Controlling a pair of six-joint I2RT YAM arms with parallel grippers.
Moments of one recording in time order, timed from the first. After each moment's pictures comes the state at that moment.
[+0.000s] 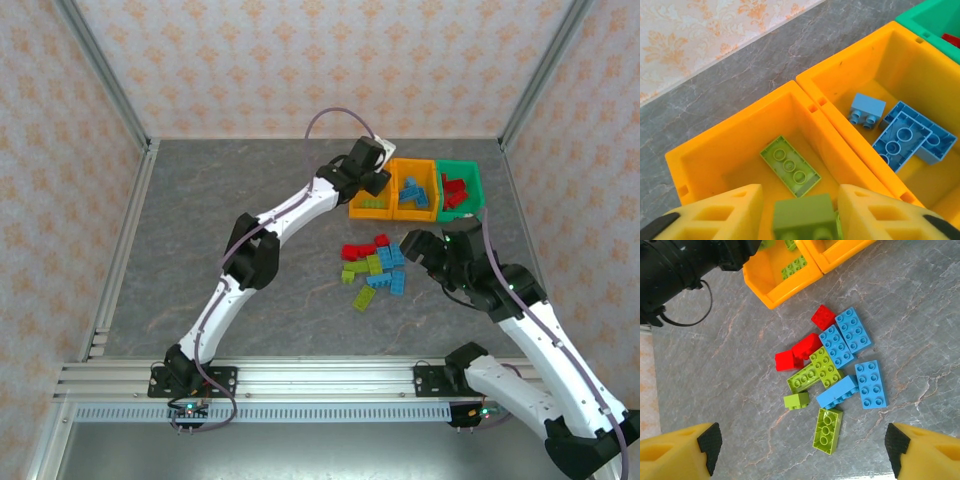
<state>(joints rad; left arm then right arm) -0.65 2.52 2.37 -0.49 -0.11 0.00 0.48 0.79 0.96 -0.96 0.05 0.97</state>
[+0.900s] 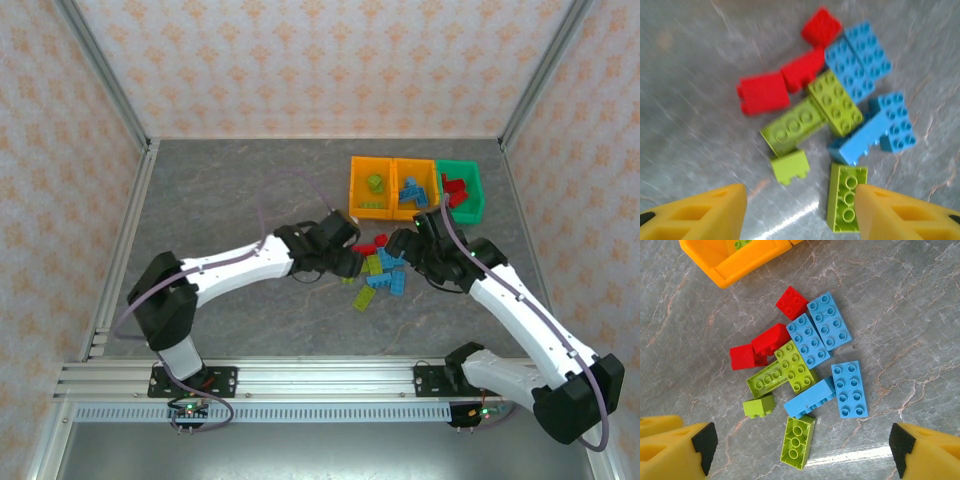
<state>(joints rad) -0.88 1.72 1.28 -0.58 -0.05 -0.54 0.48 1.03 0.95 -0.91 0.06 0.91</state>
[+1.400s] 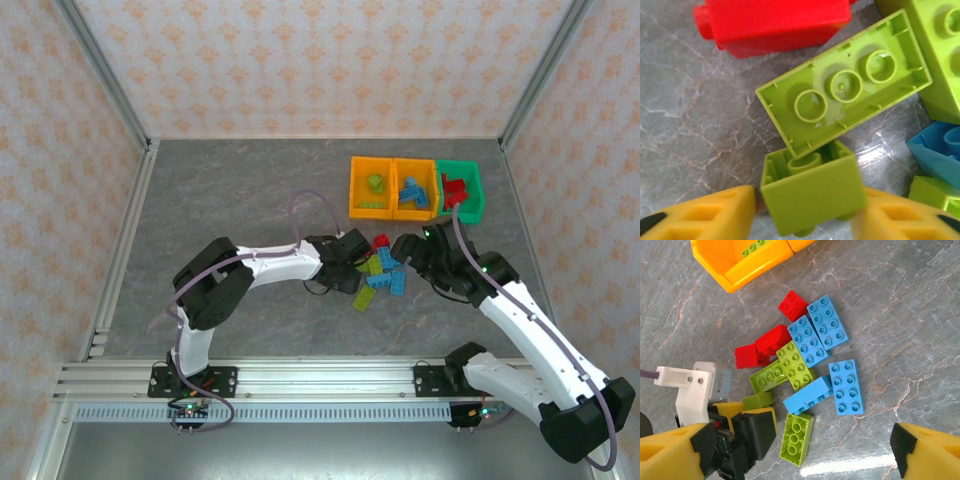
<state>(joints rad) -0.89 1.97 1.31 -0.56 -0.06 -0.59 0.48 0.91 0.89 -0.91 0.07 0.91</state>
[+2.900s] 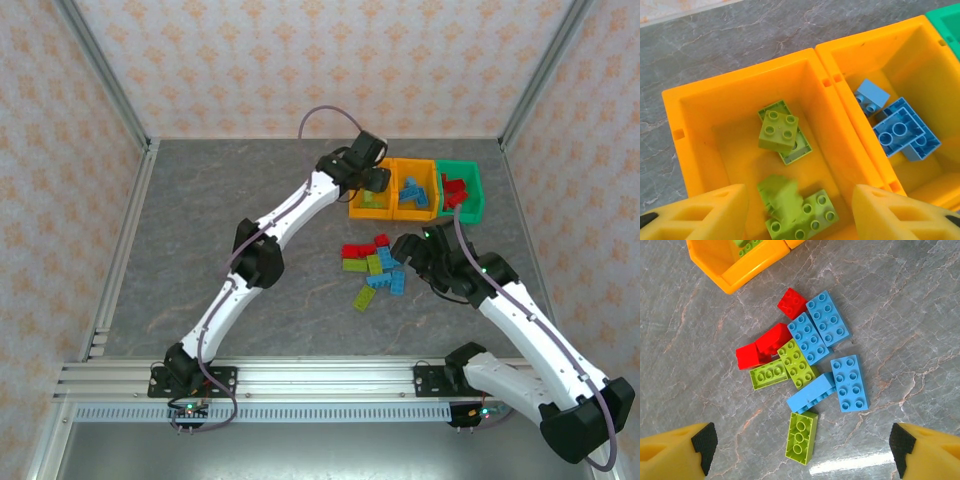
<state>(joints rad) -0.64 2.61 2.66 -0.82 -0.09 -0.27 0.48 0.91 0.88 -0.89 0.06 0.97</state>
